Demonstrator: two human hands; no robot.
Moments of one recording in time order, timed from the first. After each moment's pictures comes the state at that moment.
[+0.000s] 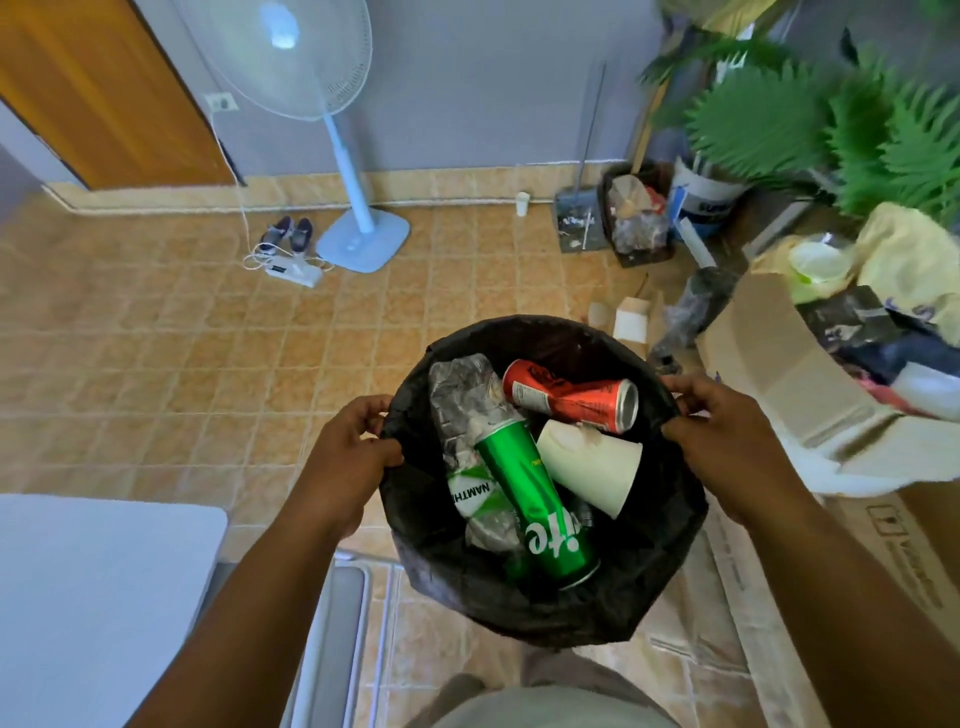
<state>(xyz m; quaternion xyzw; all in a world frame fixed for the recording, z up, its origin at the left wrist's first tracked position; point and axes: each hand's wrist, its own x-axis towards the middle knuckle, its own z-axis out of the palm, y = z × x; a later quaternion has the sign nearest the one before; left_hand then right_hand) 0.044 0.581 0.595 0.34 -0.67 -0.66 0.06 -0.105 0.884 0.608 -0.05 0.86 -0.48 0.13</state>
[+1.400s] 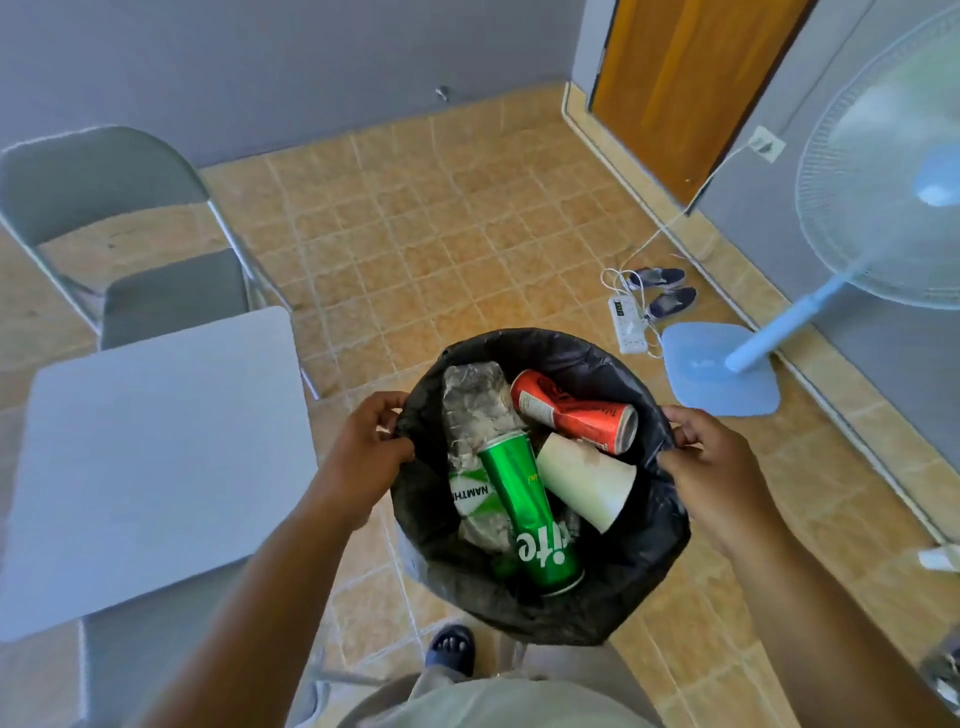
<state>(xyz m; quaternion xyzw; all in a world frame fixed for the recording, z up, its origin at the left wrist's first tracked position) -0.053 0.163 0.557 0.64 -0.40 -0.54 0.37 -0.391 0.186 0.573 -0.48 0.75 -0.29 0.35</state>
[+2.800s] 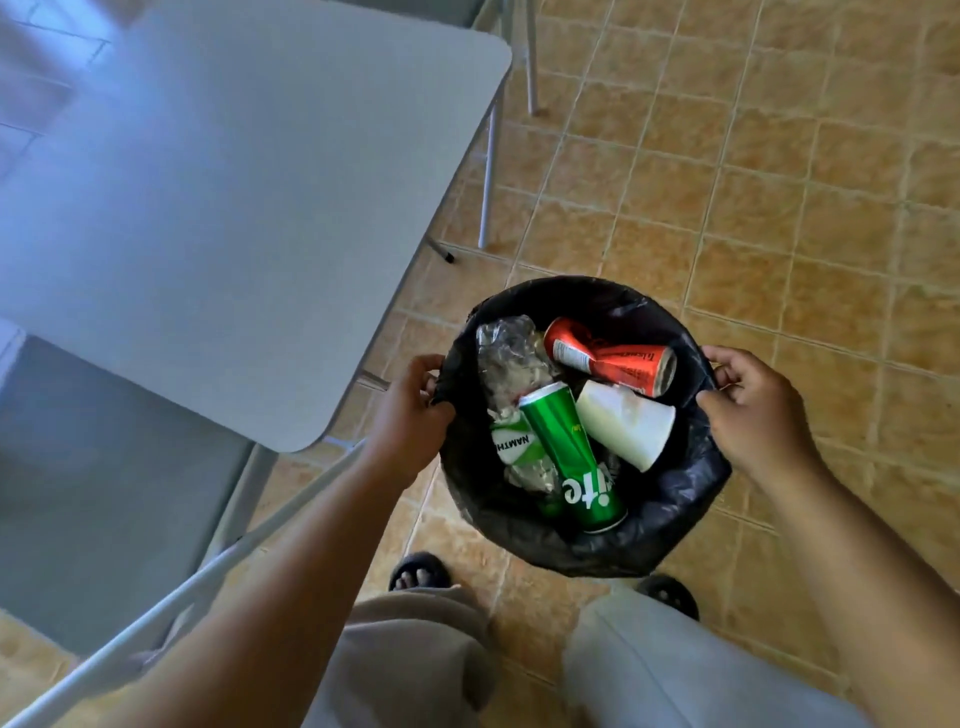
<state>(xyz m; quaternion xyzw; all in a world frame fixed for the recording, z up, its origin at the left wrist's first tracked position) 0.046 0.054 0.108 0.82 -0.11 -0.36 0.42 -0.192 -0.172 0.092 -0.74 0.53 -0.10 0.40</state>
